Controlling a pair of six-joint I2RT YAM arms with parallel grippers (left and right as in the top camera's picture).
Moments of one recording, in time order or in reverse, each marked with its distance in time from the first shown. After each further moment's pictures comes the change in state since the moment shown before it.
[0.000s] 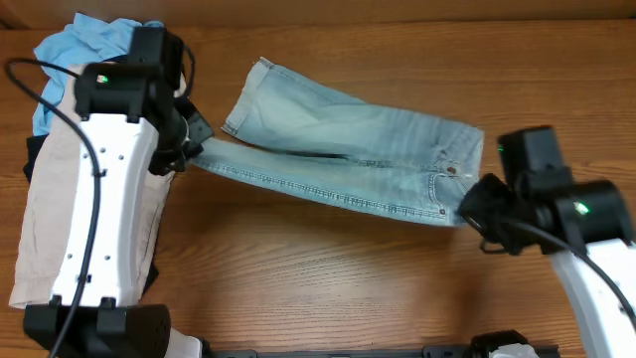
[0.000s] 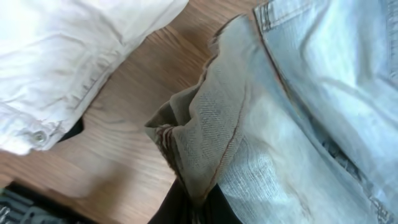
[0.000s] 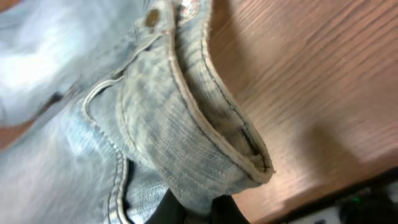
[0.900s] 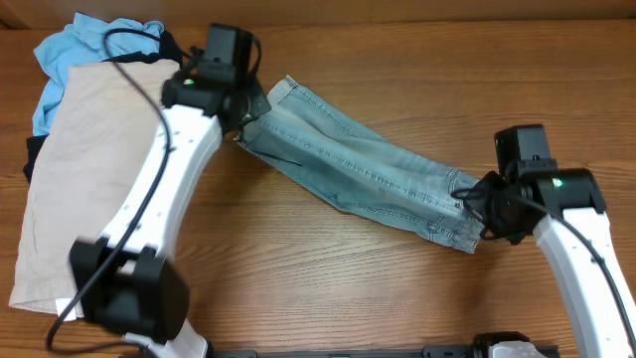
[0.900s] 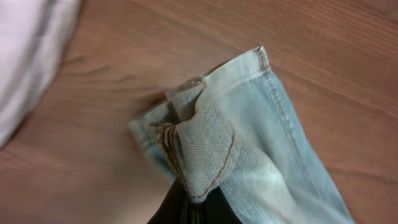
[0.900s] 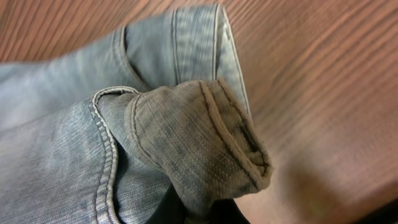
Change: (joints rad) left arm -0.177 0.153 -0.232 0.725 -0.046 0.069; right arm -0.119 0.151 -0.193 0.256 0.116 -0.035
